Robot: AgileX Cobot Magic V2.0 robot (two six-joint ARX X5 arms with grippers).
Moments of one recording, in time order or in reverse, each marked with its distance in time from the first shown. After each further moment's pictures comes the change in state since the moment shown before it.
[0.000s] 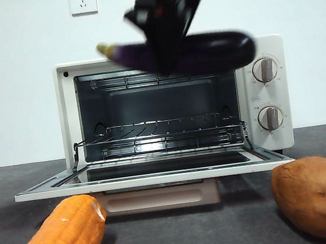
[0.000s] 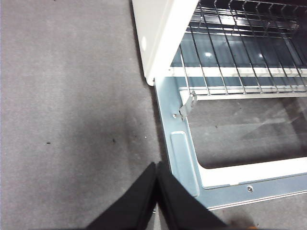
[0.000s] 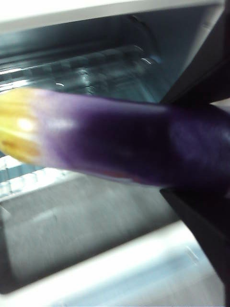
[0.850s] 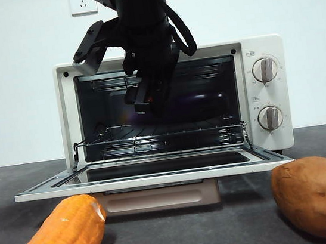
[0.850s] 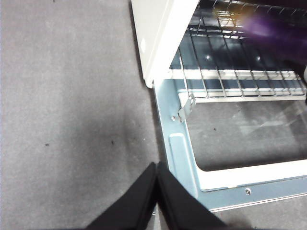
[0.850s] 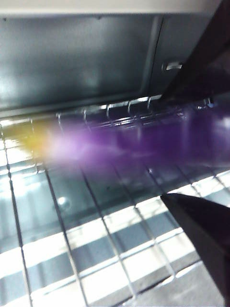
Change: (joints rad) left arm 0.000 0.000 0.000 0.010 0.002 -0.007; right arm -0.085 0.226 0.004 0.383 0.172 -0.190
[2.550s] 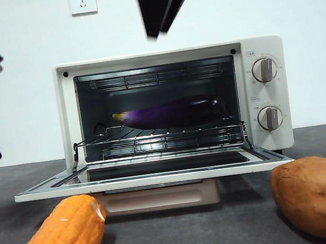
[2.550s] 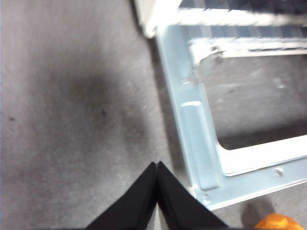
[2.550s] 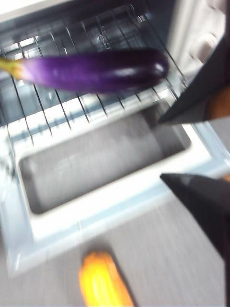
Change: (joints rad) left arm 0.139 0.302 0.000 0.068 0.232 0.103; right arm 0.151 -0.405 0.000 -0.544 -0.368 0.394
